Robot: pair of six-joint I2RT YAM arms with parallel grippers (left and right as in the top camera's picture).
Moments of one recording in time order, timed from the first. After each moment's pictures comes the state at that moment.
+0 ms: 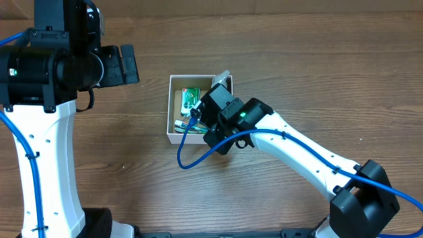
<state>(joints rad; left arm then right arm) -0.07 1.64 2.24 -1.60 -0.03 -0.21 0.75 1.73 1.34 -0.87 -0.13 -0.19</state>
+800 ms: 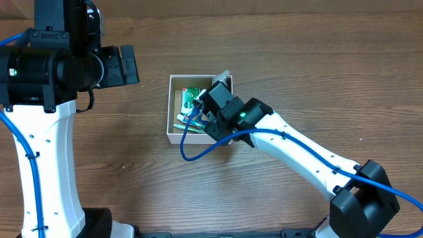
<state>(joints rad) -0.07 1.64 2.24 -1.61 -0.03 -0.21 0.75 1.73 1.34 -0.79 0.12 -0.17</state>
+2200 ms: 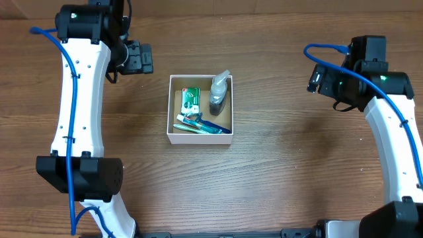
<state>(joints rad) -0.07 1.98 2.23 -1.57 -0.07 -0.19 -0.06 1.53 1.38 -0.93 -0.03 0.28</state>
